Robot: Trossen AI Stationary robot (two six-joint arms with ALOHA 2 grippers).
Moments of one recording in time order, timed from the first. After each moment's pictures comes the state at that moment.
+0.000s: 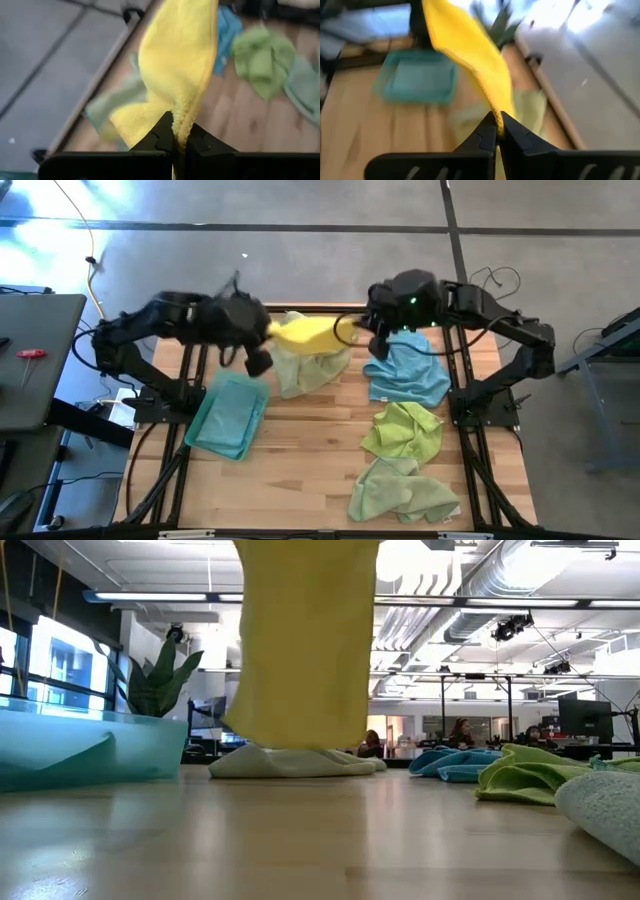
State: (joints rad) left arm 0.10 1.46 1.93 -1.37 -0.36 -0.28; right arm -0.17 1.46 1.84 -0.98 0.05 0.02
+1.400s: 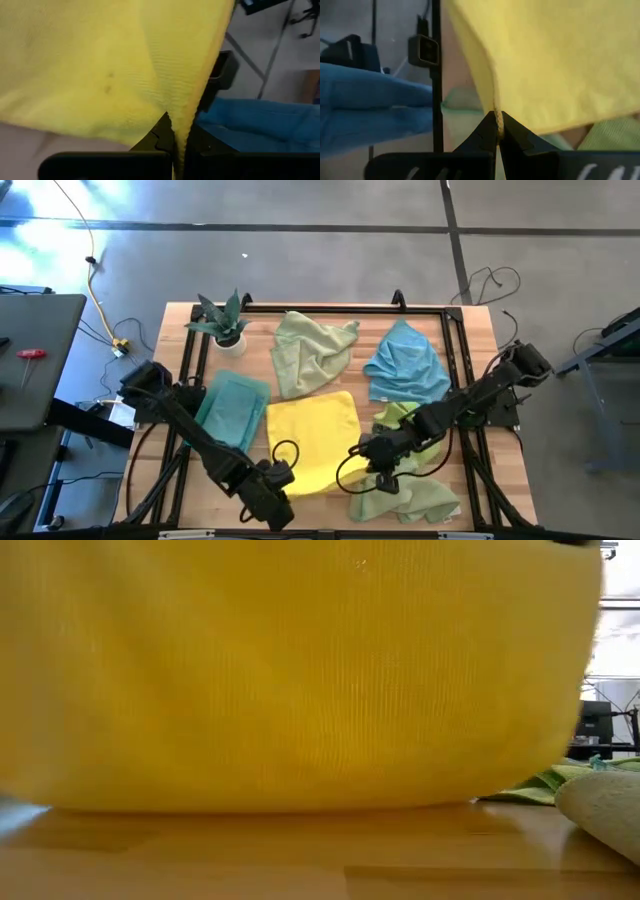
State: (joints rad) left arm -0.62 1.79 1.27 -0.44 -0.18 -1.31; right arm 0.51 1.57 1.16 -0.55 -0.12 0.67
